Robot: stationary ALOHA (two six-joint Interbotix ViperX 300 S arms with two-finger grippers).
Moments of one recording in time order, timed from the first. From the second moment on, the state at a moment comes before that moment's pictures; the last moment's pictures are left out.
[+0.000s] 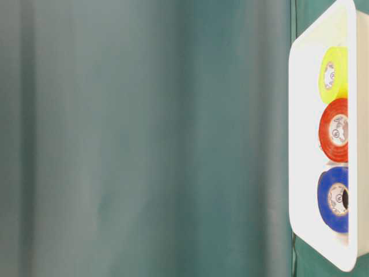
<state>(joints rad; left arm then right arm) -0.14 -0.58 1.08 -0.03 0.20 0.05 -0.04 -1.18 1.51 -0.08 0.00 0.02</state>
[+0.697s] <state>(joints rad) -0.13 -0.18 0.79 -0.03 0.18 0.06 -0.04 -1.18 1.51 -0.08 0.00 0.02</state>
